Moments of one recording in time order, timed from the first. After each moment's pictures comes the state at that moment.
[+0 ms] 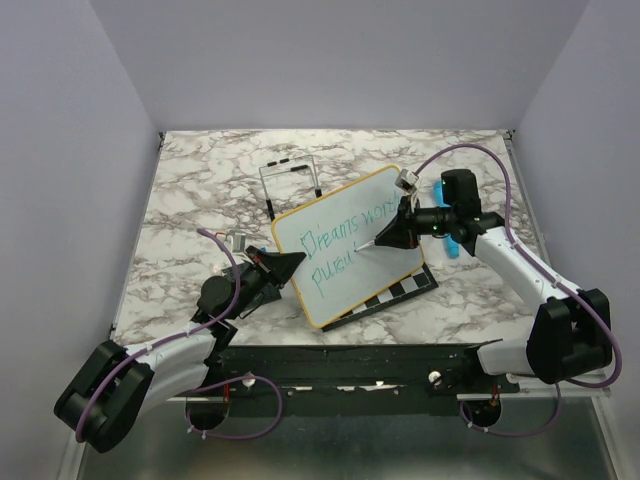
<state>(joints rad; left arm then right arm) -0.57 0.97 0.07 1.08 0.16 -0.80 0.27 1.35 0.95 -0.29 -0.99 -0.22</state>
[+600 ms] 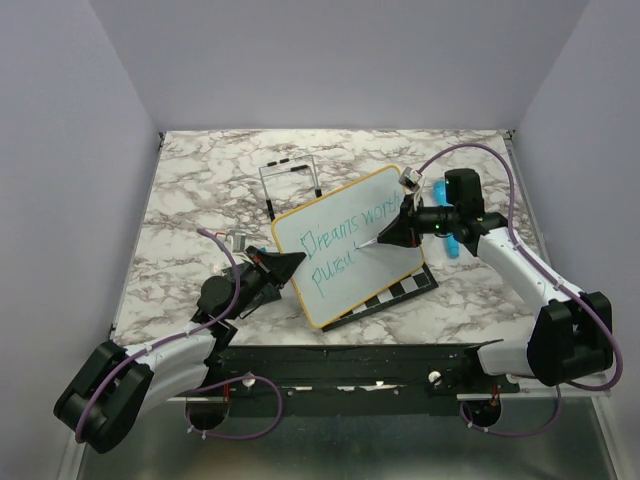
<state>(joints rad) -0.57 0.97 0.07 1.07 0.16 -0.80 0.25 1.34 0.95 -0.29 -0.96 -0.20</state>
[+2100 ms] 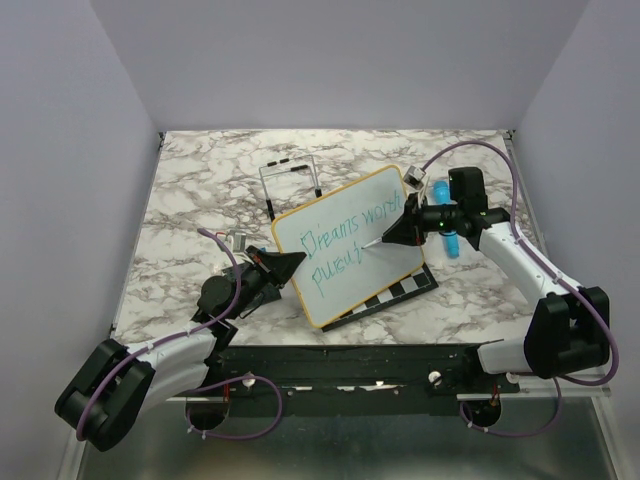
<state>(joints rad) -0.57 0.98 0.07 1.09 0.16 -0.80 0.20 1.37 0.98 -0.36 -0.98 -0.23</state>
